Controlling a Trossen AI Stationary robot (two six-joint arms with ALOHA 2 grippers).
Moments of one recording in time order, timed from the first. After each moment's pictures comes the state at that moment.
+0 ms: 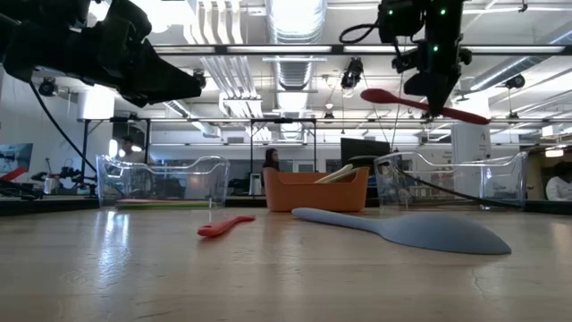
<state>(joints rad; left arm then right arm) -0.15 0.88 0.24 0.52 -0.44 -0.02 -0.45 1.37 1.24 -1.29 0.71 0.34</state>
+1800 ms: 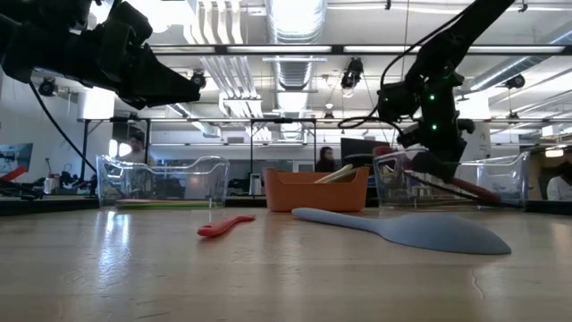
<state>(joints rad) -0.15 0.88 0.24 0.50 -0.44 -0.03 -0.68 1.57 0.91 -0.83 0.61 0.20</state>
